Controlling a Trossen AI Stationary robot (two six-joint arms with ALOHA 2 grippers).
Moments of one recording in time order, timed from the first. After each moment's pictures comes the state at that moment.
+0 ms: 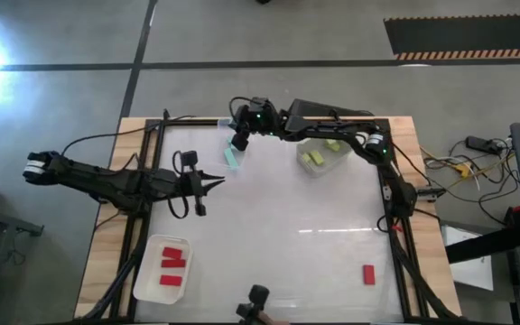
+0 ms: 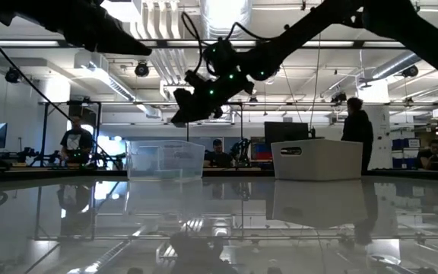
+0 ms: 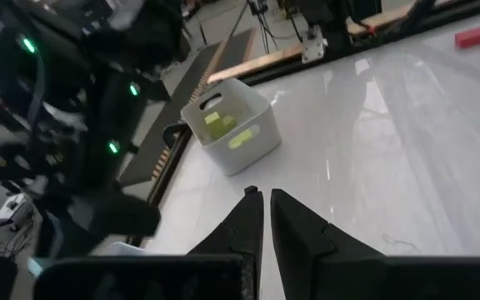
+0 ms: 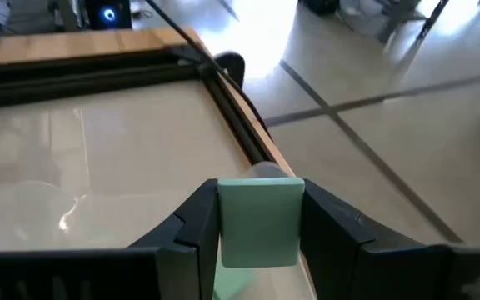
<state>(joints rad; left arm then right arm) -0.14 0.85 0.54 0.03 -0.45 0.29 -0.45 2.22 1.74 0.08 -0.01 -0.13</state>
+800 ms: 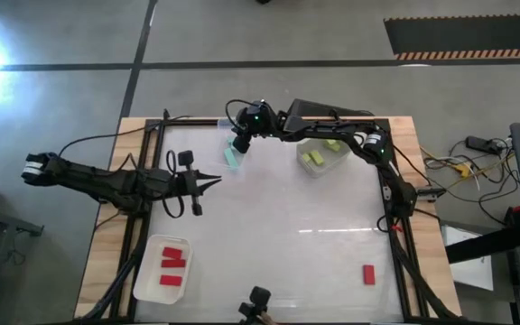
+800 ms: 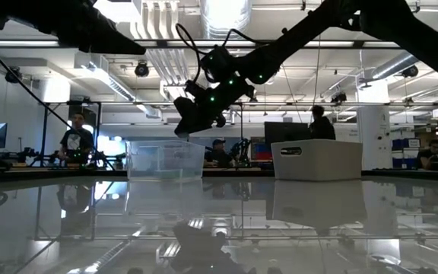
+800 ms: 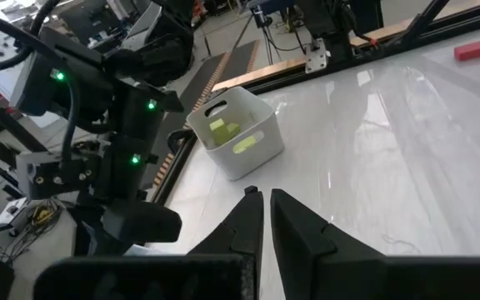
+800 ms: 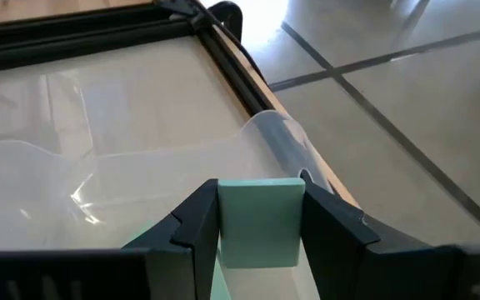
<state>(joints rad) -0.14 0.77 0.49 0.05 -0.45 0.29 -0.45 2.25 1.76 -0.01 0.00 -0.08</state>
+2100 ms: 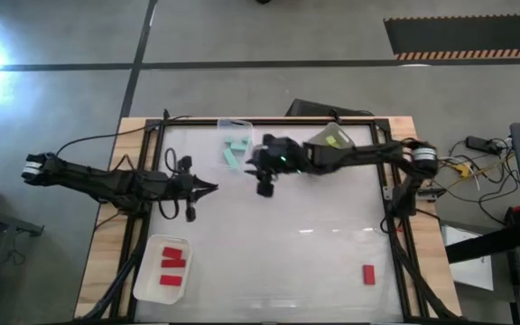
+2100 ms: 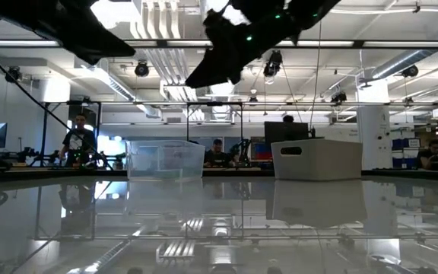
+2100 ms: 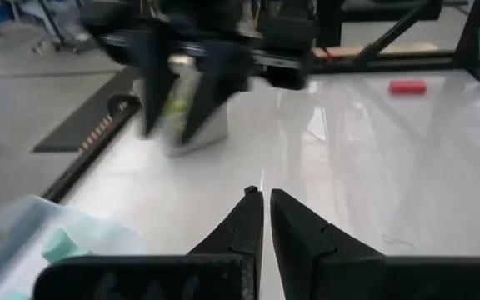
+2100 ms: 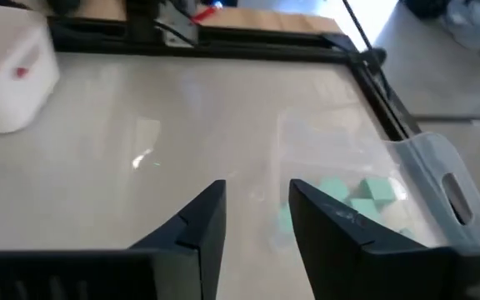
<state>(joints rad) -0.16 0.72 0.48 -0.05 -0.35 -0.01 -0.18 1.81 1.34 -0.04 0.00 -0.15</state>
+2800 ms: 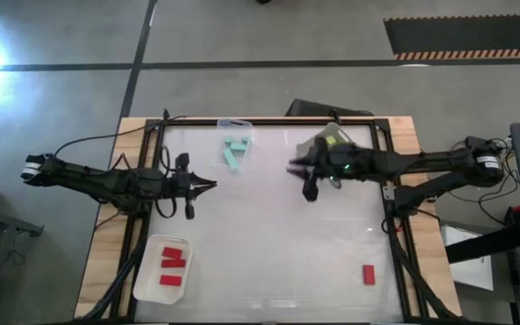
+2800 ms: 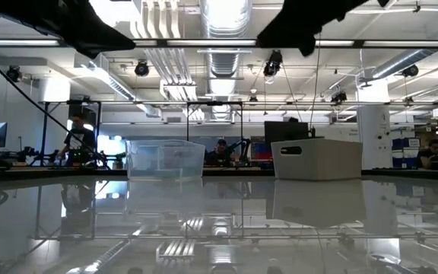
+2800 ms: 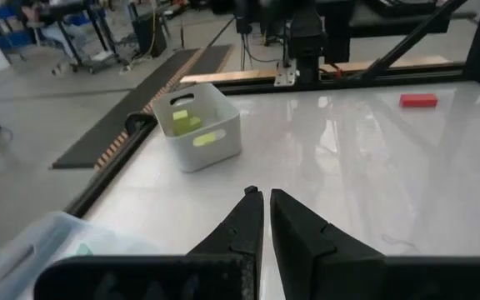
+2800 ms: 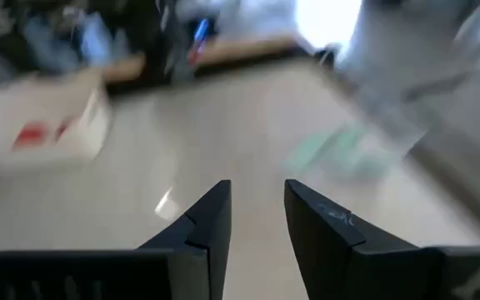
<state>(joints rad) -0.16 0.68 0.48 -0.05 -0.37 0.04 -0.06 1.22 0.93 -0.14 0.12 0.16</state>
